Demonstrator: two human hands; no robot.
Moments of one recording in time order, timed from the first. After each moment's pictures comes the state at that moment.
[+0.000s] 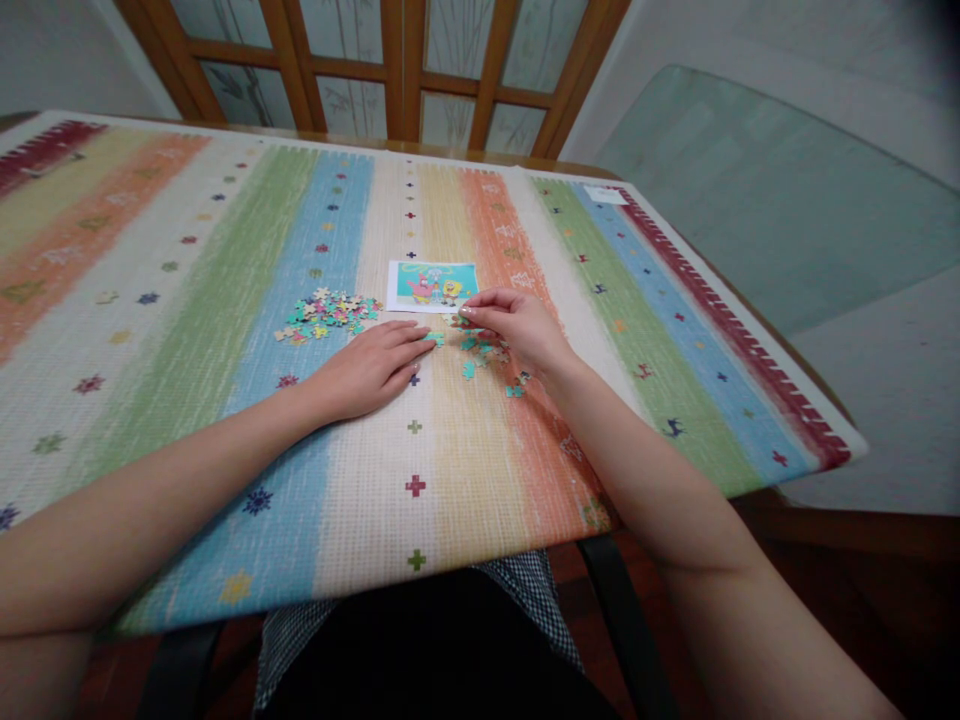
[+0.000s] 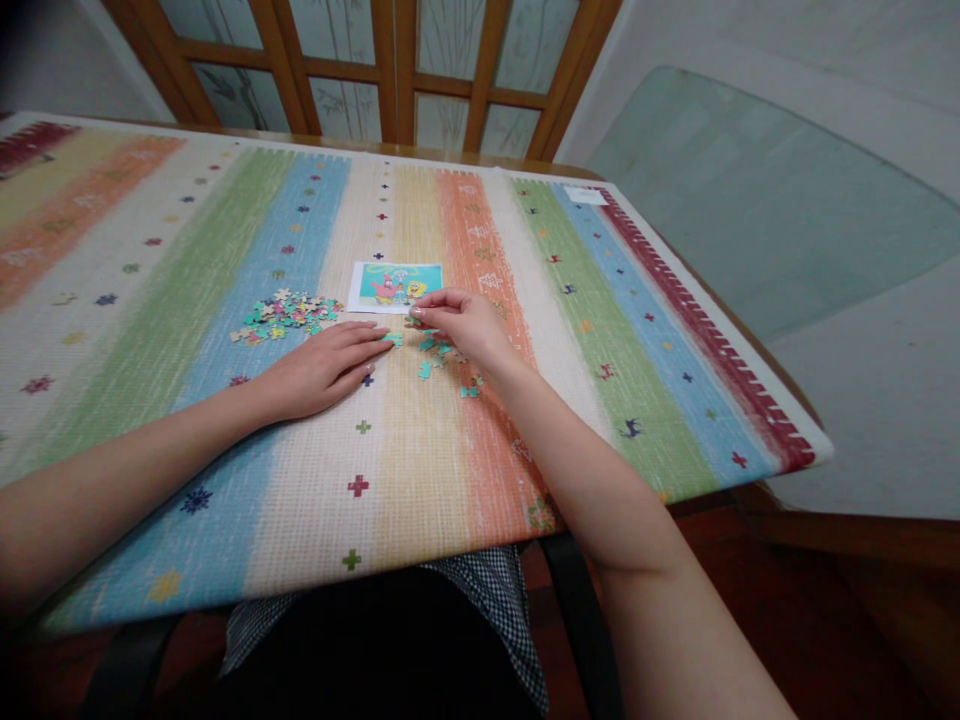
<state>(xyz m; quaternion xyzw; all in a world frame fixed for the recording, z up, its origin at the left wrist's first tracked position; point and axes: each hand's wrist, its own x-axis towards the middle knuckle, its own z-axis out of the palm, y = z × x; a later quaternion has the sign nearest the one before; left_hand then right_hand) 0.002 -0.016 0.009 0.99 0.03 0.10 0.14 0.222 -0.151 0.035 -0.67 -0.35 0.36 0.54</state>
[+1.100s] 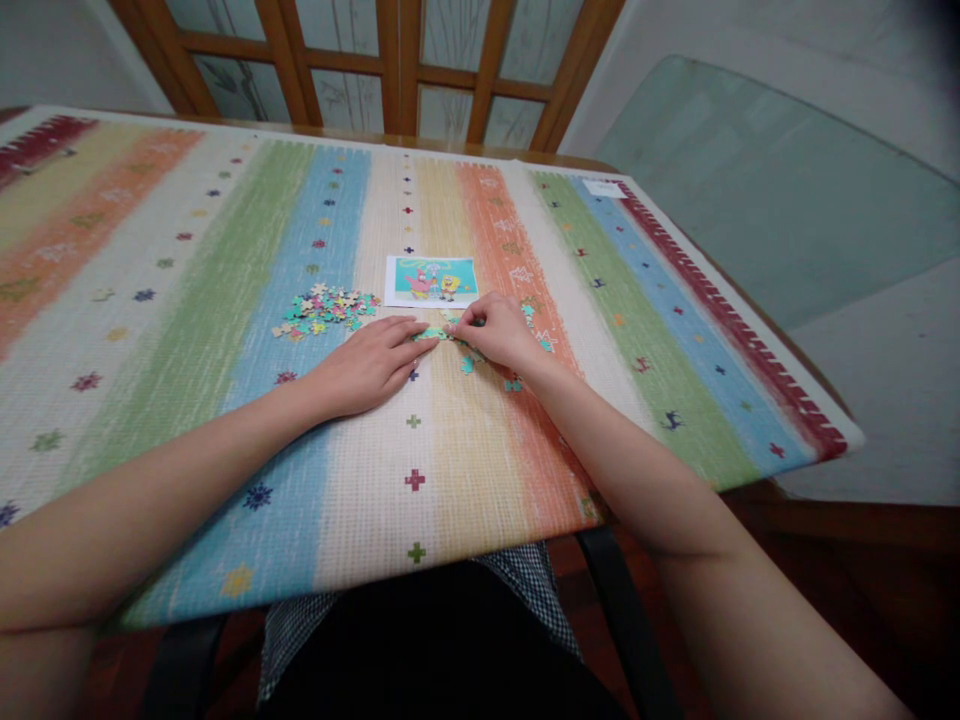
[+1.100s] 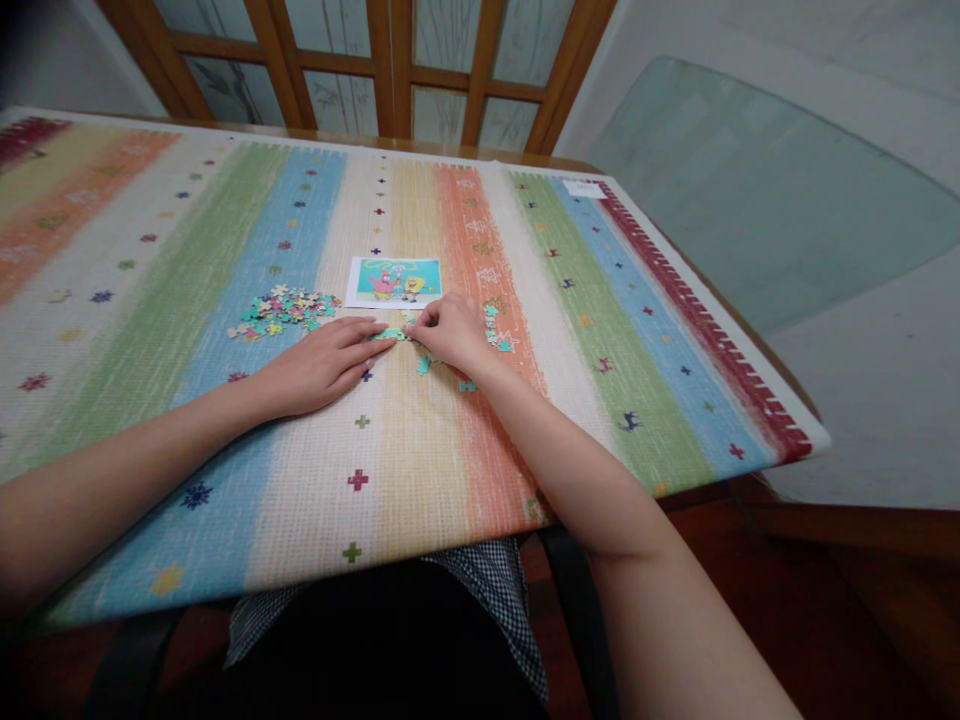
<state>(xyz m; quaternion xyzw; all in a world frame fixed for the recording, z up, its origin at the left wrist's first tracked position) 0.002 -0.016 0.005 0.99 0.01 0.09 0.09 0.222 -0.137 0.010 -0.81 -0.50 0.11 0.27</state>
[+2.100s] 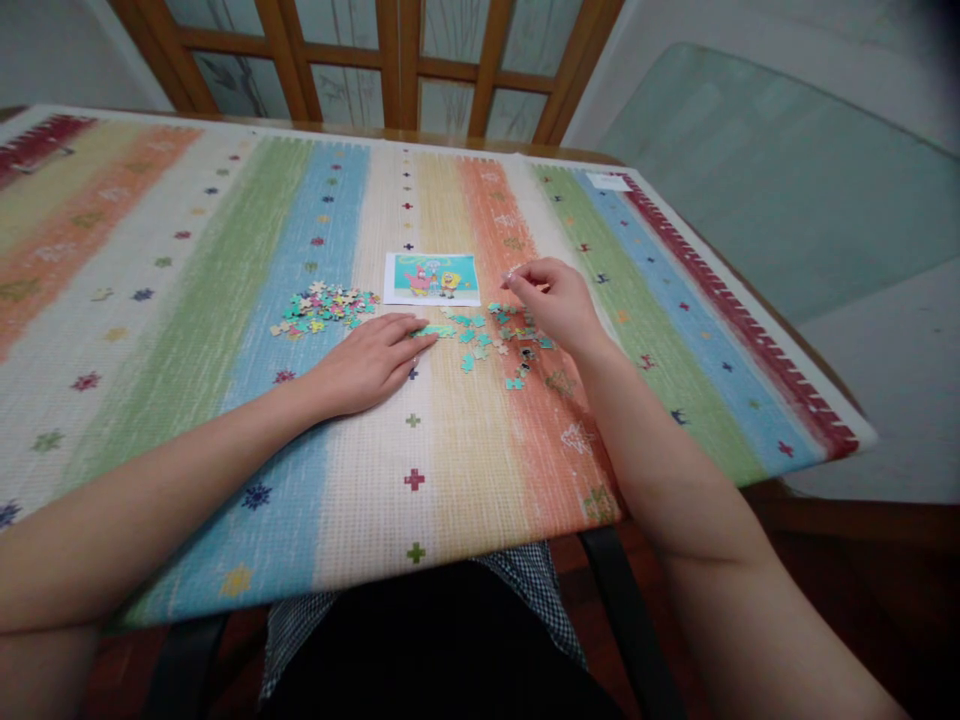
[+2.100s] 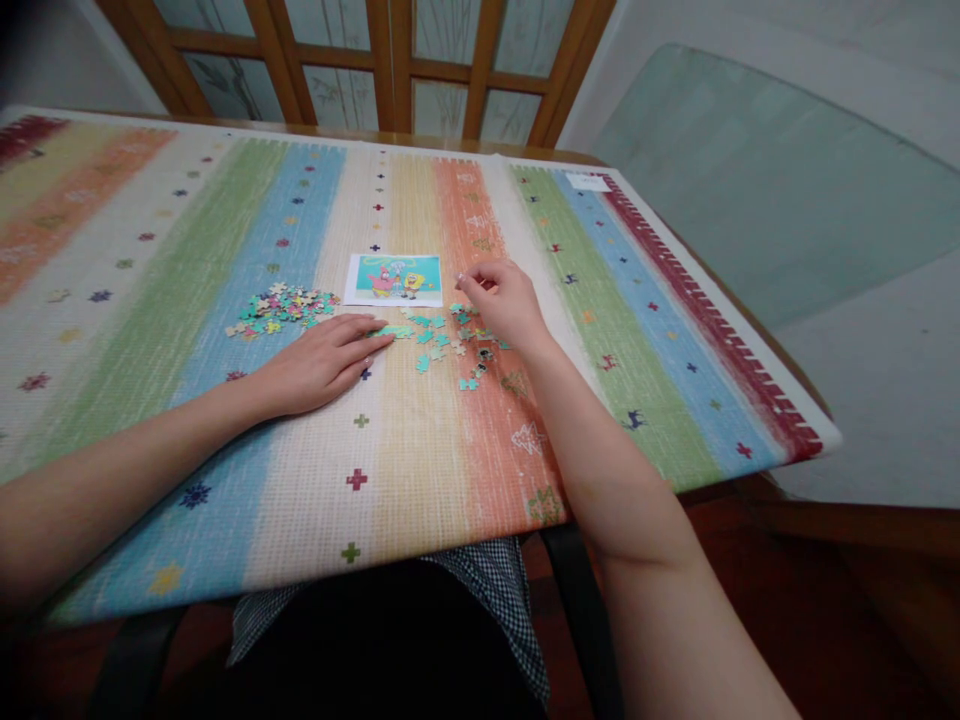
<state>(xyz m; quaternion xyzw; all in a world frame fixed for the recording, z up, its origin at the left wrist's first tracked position) 0.002 -0.015 0.003 0.99 0.02 0.09 0.09 0.274 -0.162 0.036 -0.77 -0.49 0.05 0.41</state>
